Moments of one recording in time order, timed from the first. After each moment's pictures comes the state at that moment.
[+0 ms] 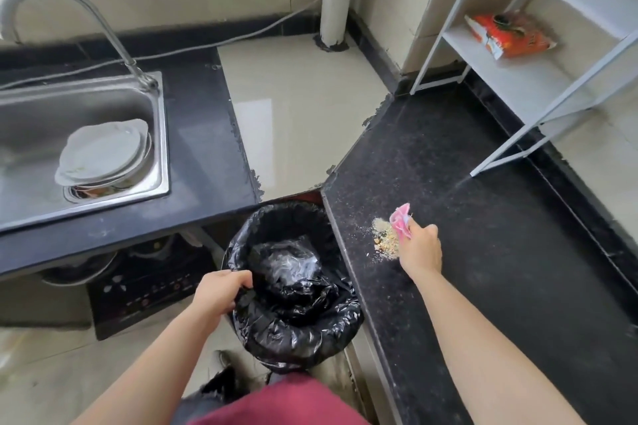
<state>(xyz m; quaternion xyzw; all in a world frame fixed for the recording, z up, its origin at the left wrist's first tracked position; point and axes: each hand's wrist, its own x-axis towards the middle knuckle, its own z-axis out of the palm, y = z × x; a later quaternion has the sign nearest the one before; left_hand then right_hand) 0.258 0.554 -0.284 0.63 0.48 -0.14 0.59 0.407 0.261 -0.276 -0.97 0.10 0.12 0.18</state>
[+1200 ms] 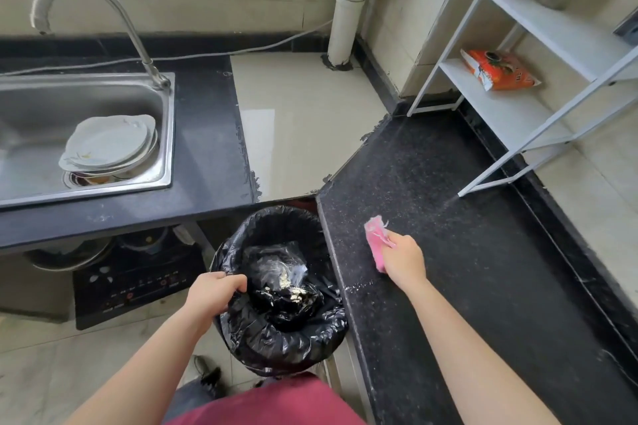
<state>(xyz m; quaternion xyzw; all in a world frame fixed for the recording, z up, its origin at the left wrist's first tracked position) 0.242 0.541 -0.283 0.68 0.45 -0.12 0.57 0.396 0.265 -0.247 -0.95 0.00 0.14 0.28</state>
